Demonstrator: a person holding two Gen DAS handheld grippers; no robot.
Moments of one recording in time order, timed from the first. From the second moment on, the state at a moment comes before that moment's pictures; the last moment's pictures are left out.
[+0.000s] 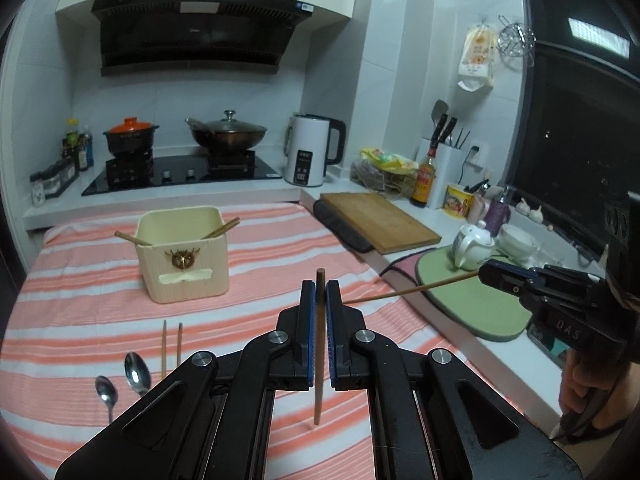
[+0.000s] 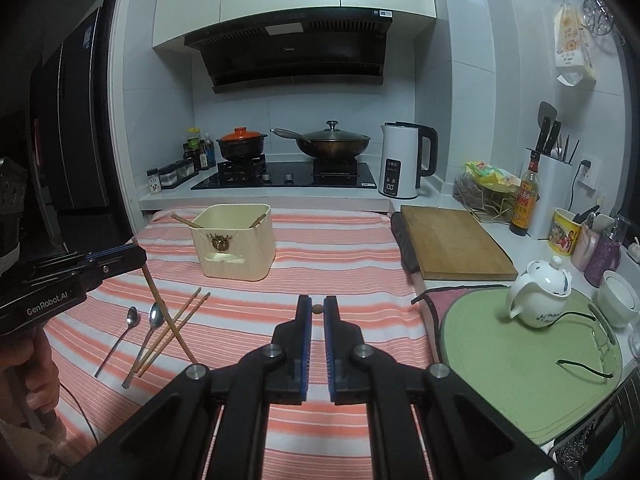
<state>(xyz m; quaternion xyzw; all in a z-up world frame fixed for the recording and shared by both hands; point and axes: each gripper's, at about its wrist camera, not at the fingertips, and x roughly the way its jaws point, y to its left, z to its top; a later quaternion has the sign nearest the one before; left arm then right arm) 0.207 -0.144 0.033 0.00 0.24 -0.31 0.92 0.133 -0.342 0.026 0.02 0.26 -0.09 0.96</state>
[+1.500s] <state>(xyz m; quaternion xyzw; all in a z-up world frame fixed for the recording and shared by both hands) 0.408 -0.047 0.140 -0.05 0.14 -0.18 0.97 0.343 -0.259 0.125 0.00 0.16 0.00 0.99</state>
